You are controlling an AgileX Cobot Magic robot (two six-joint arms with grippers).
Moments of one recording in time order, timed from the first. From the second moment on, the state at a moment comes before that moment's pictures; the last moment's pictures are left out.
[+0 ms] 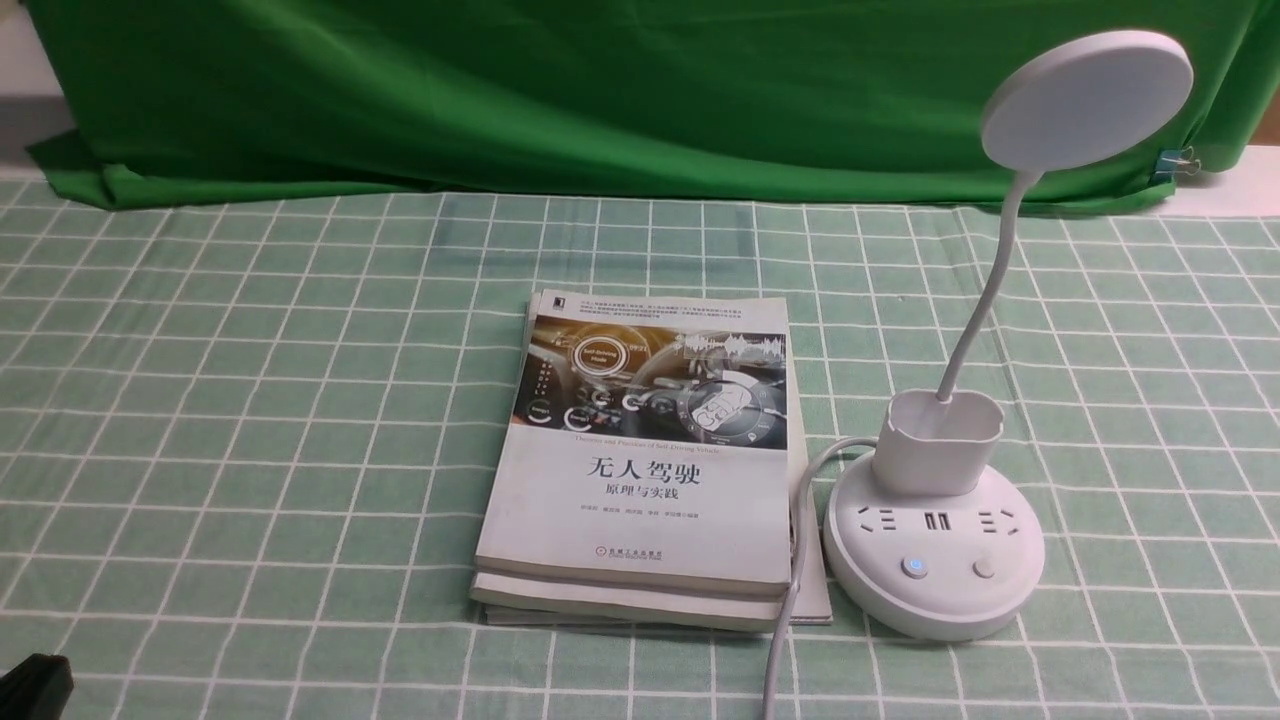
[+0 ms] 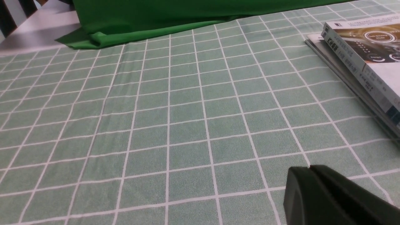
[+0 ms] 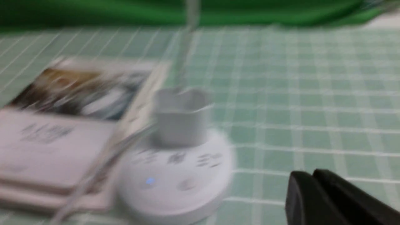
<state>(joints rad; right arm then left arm) 0.09 0.26 -0.16 0.09 0.29 -0.08 0.02 0.00 0.01 -0.17 0.31 0.39</state>
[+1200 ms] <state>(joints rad) 0.00 0.00 0.01 0.08 0.23 -0.10 0.02 0.00 0.01 -0.17 0.31 0.39</state>
